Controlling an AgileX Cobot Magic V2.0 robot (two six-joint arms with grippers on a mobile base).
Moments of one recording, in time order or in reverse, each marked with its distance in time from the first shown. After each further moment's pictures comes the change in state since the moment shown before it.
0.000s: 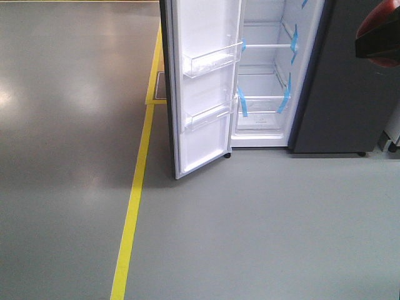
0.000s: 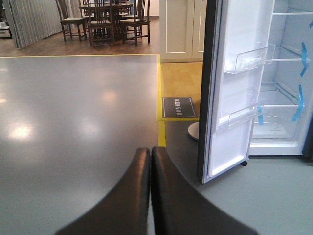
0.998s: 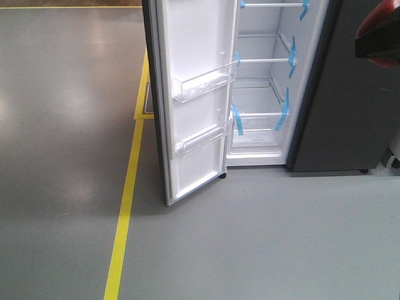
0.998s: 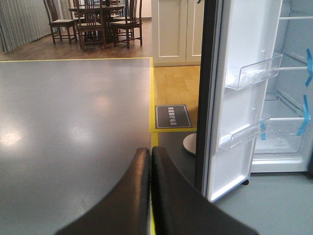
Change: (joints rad) left arm 0.000 0.000 0.000 0.000 0.000 0.000; right arm 0.000 0.000 0.000 0.000 0.000 0.000
